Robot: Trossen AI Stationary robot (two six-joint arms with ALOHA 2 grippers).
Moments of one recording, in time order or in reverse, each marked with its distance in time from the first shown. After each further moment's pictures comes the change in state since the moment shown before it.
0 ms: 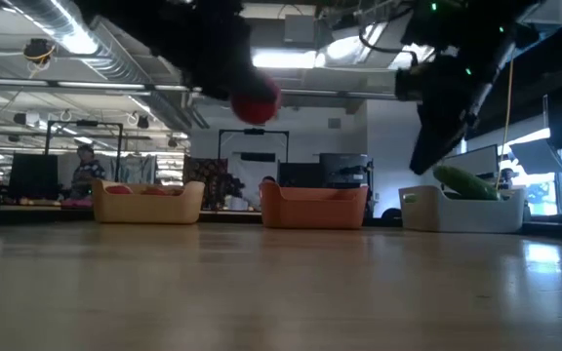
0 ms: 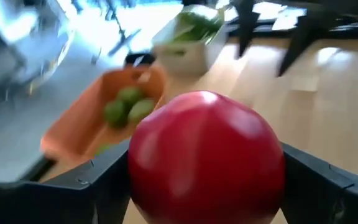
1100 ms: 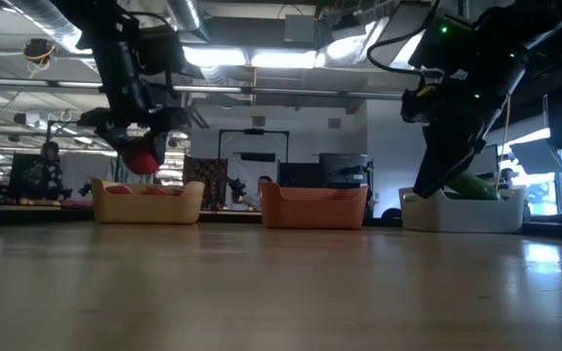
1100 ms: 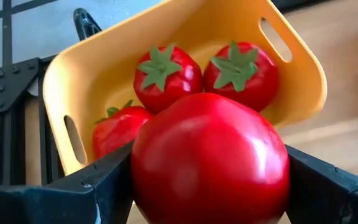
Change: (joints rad) left arm 0.693 -0.230 -0.002 -0.868 0.177 -0.551; right arm -0.002 0.000 -0.153 0.185 -0.033 0.047
